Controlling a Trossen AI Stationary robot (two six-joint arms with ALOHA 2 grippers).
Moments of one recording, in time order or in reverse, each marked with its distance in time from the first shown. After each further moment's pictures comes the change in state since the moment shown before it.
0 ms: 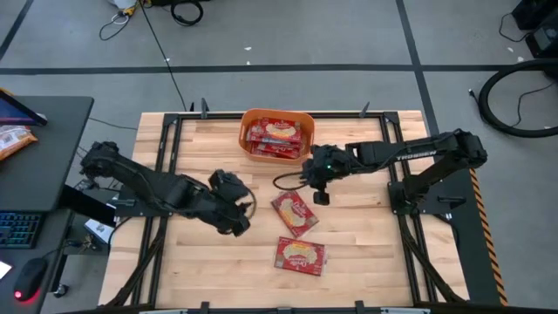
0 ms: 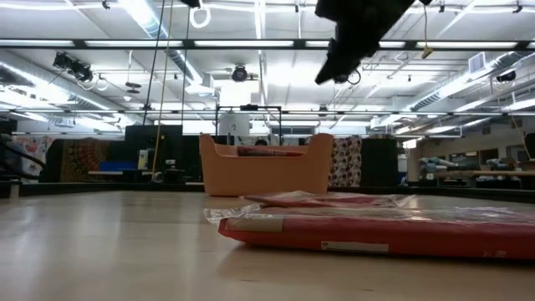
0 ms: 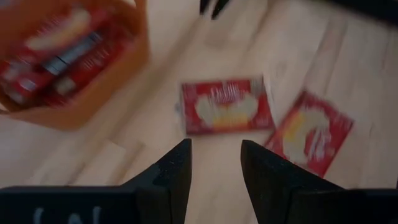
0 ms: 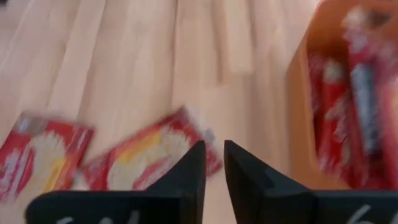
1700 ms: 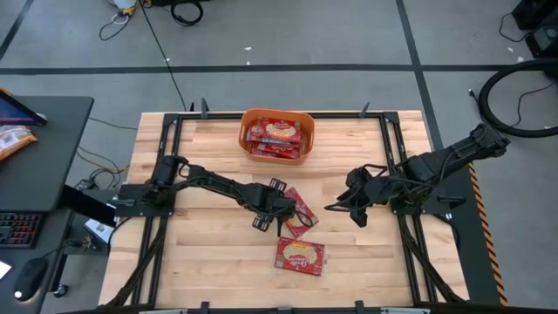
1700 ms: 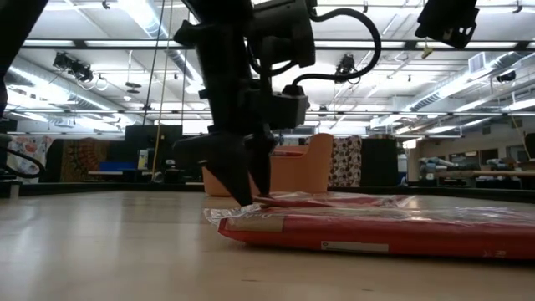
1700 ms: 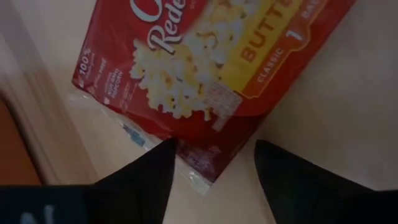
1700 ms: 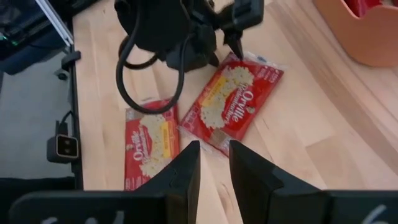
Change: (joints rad) left arm 0.278 0.628 -0.006 0.306 0.269 1.127; right arm 0.401 -0.384 -0.156 -0.231 0.244 0.784
